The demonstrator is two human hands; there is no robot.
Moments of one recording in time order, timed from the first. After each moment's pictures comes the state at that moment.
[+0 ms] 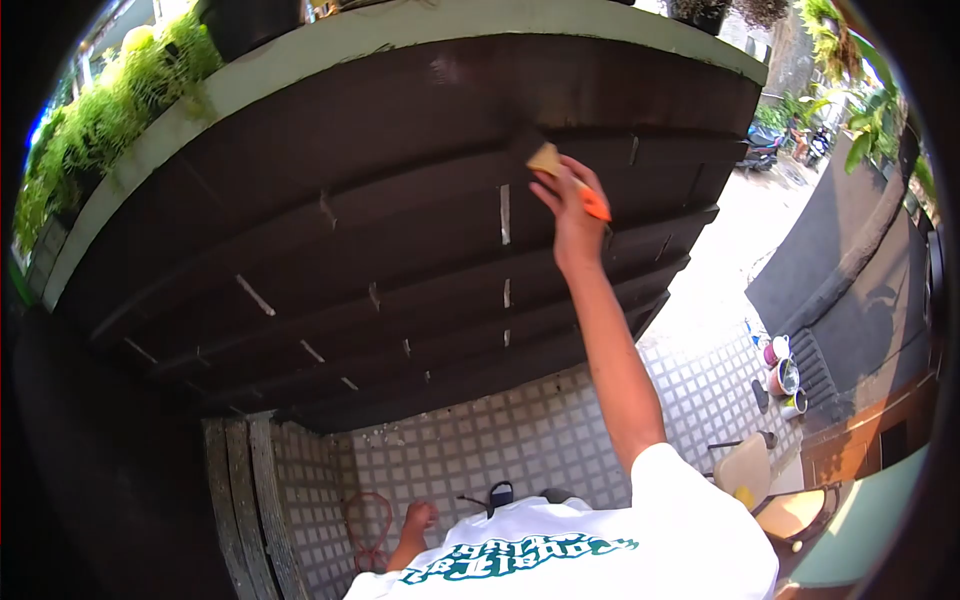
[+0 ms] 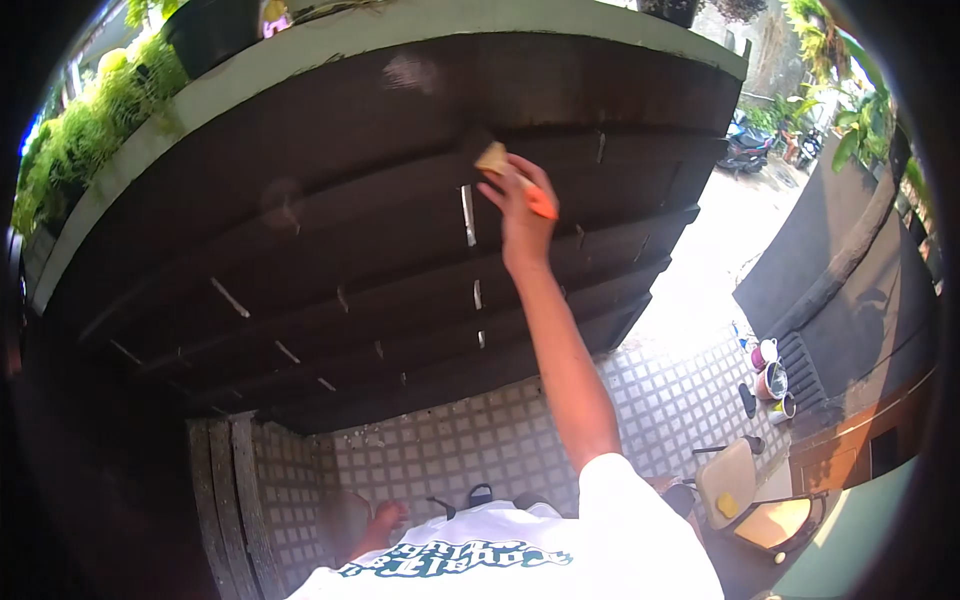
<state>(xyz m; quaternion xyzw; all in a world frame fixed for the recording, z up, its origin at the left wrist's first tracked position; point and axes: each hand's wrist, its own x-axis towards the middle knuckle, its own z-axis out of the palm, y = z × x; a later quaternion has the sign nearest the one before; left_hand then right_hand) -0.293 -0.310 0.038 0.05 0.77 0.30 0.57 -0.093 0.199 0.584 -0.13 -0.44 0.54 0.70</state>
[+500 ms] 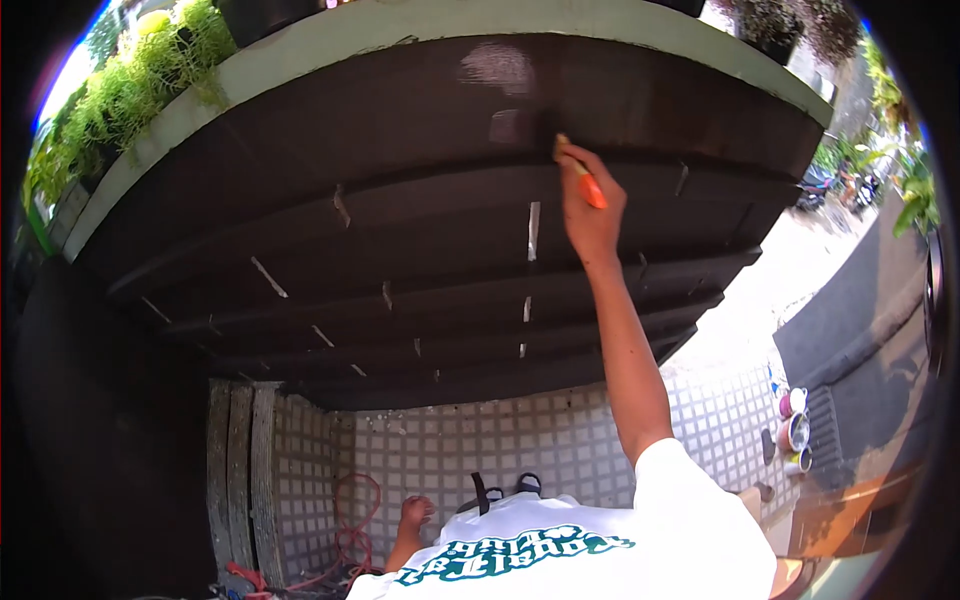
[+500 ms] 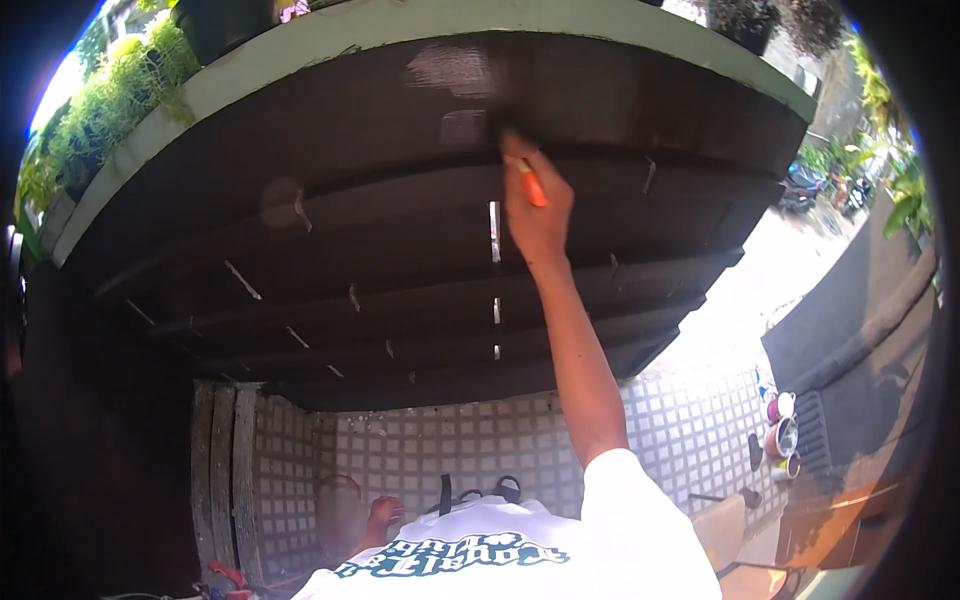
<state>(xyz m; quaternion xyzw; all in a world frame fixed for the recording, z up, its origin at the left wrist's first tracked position) -0.244 -0.284 0.045 -0.07 0.75 0.42 0.51 -0.112 0.261 0.607 -0.20 -0.66 0.24 0.68</state>
